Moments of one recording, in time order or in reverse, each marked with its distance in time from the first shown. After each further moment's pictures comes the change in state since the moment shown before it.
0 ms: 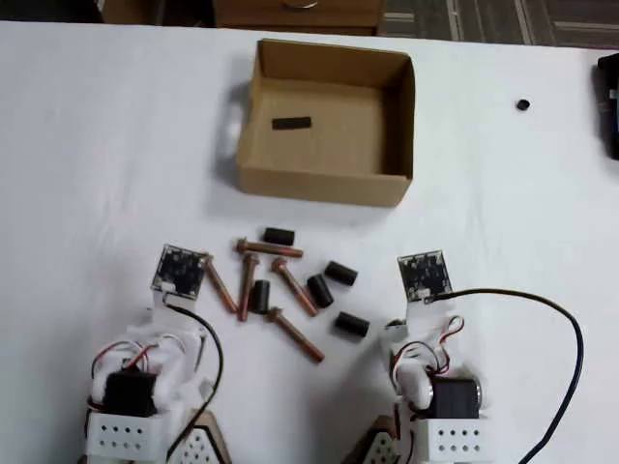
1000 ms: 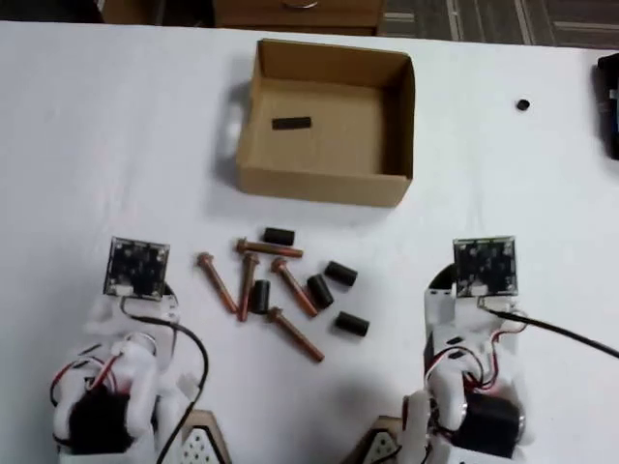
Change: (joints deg) left arm -7.1 0.1 -23.0 3.0 -2.0; right arm 12.0 8.8 -31.1 -1.0 5.6
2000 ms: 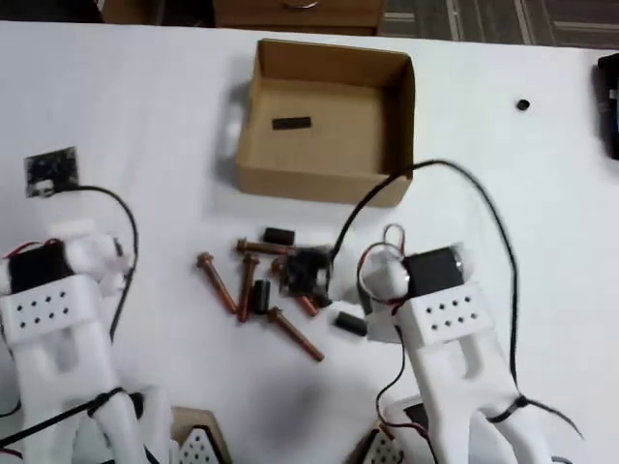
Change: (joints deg) left arm -18.7 63.2 -30.9 1.7 11.2; right arm -28.4 54.0 -20.6 14.1 55.3
